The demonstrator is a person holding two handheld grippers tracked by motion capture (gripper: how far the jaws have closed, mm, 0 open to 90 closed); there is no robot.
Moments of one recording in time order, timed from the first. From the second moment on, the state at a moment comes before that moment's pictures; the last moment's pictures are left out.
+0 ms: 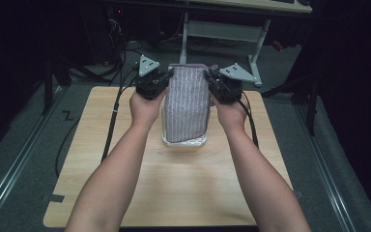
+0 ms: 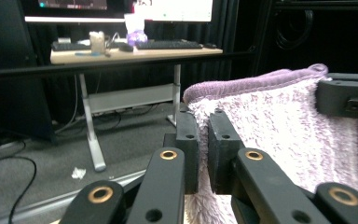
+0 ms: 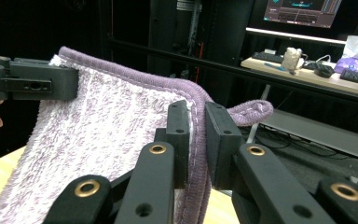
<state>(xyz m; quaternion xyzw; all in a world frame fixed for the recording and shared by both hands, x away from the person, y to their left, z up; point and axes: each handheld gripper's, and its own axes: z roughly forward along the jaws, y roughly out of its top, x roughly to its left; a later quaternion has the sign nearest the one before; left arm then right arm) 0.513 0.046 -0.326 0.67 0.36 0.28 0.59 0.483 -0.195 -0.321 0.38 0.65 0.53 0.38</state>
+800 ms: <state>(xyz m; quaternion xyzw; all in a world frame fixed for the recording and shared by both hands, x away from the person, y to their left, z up) 0.534 0.051 -0.368 0.69 0.41 0.23 0.55 0.522 -0.195 -0.365 0.43 0.71 0.46 0.33</state>
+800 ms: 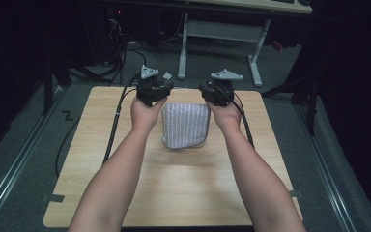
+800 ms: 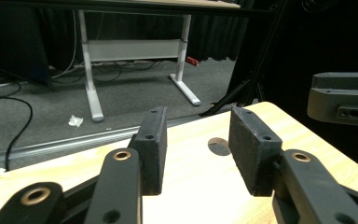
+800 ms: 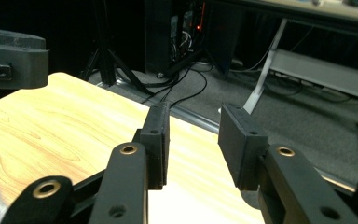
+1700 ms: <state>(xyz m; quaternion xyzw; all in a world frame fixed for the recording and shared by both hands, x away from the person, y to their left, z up) 0.464 0.084 -0.374 0.70 0.40 0.25 0.54 0.457 -0.217 -0.368 0.40 0.71 0.47 0.34</state>
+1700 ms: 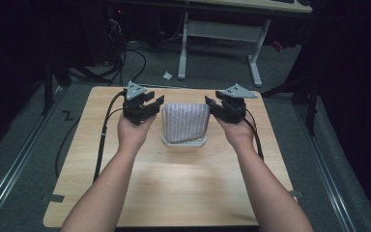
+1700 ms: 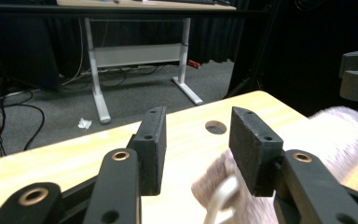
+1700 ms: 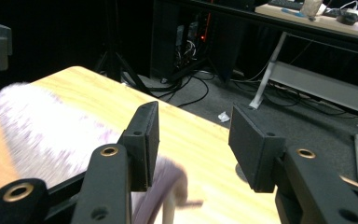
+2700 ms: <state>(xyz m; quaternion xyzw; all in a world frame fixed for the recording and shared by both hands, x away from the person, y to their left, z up) 0.327 0.120 -0.532 0.79 0.40 0.11 0.45 0.319 -0.271 -0.516 0.44 0.75 0.41 0.26</state>
